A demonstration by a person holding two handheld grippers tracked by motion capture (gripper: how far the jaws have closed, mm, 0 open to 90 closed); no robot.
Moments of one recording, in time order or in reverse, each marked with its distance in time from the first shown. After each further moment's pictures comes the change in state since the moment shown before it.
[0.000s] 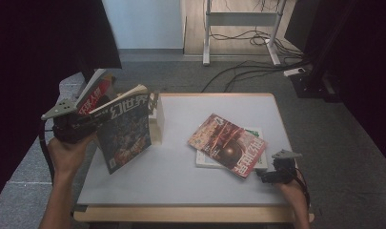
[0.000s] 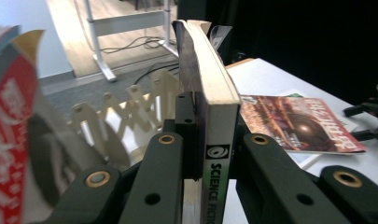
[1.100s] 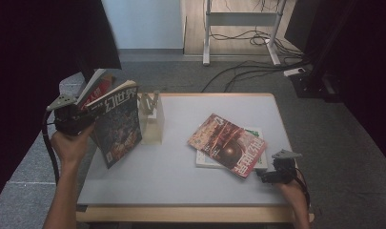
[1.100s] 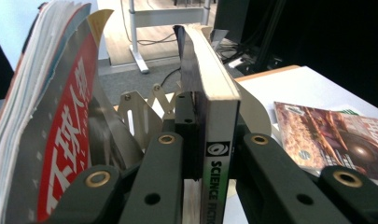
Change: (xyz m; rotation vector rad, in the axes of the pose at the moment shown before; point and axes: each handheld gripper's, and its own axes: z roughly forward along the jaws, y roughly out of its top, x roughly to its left) left arm 0.031 -0.003 0.027 0.006 0.132 -0.095; right arm 0.000 0.000 0.000 0.002 0.000 0.000
